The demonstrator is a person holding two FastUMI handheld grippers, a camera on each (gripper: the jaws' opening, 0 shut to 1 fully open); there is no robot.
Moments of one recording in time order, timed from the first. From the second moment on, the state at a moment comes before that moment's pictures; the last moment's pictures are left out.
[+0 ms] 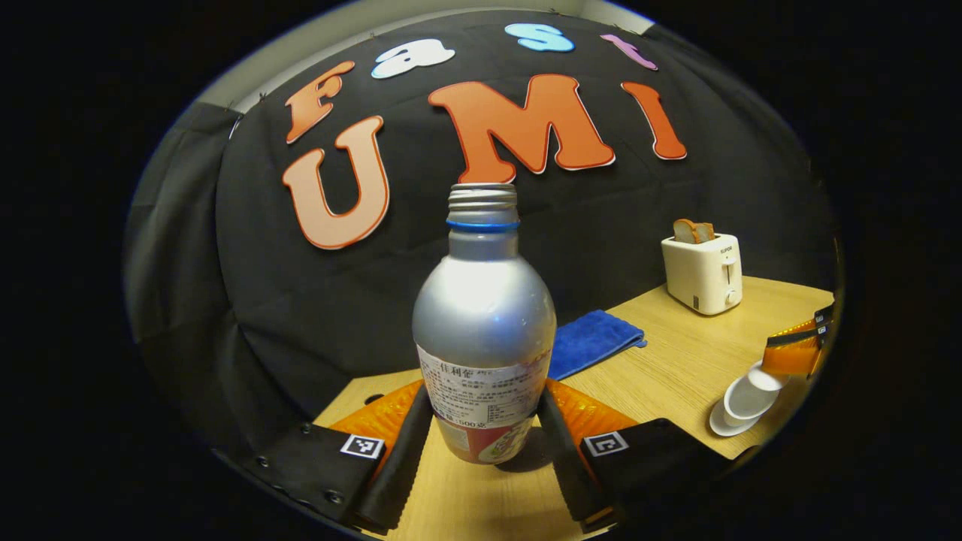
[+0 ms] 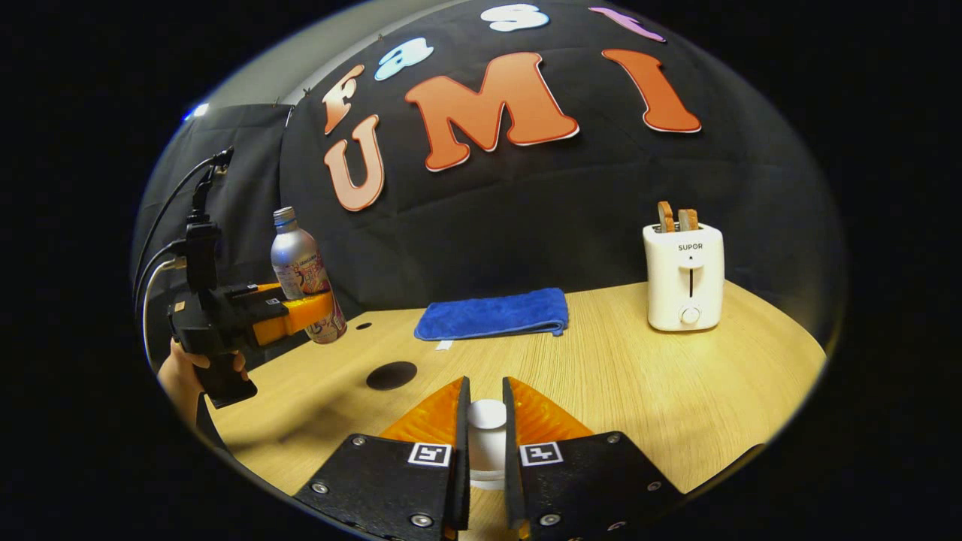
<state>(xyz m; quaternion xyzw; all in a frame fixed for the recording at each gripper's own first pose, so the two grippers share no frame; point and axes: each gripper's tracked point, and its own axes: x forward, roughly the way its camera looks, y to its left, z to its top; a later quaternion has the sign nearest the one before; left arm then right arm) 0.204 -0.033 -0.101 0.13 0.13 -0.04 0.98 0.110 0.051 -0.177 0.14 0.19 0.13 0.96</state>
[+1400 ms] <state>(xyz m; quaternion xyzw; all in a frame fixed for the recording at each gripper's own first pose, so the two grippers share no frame) 0.238 -0.031 -0.200 -0.08 0.20 -0.05 0.98 0.103 0.059 -0.170 0.09 0.13 0.12 0.98</state>
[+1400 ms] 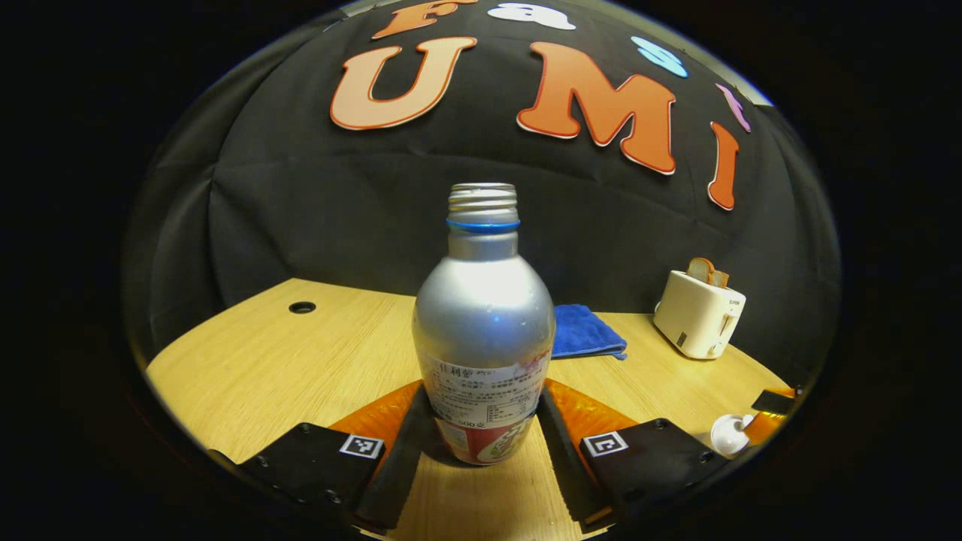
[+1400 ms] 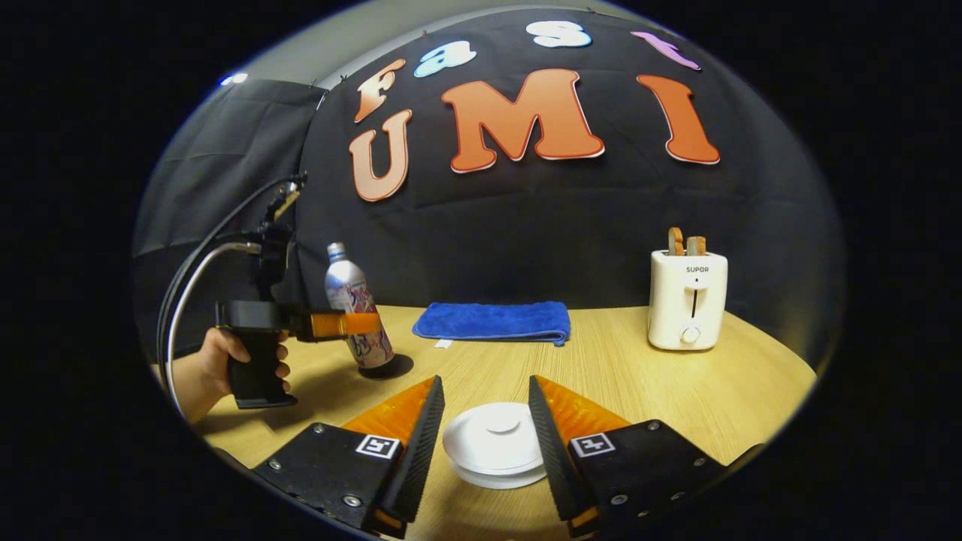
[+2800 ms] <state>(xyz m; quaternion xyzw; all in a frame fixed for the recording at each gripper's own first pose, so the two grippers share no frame) 0.193 -0.039 -0.152 -0.06 0.17 -0.06 0.98 0.060 0.025 -0.090 0.08 0.07 0.09 0.99</state>
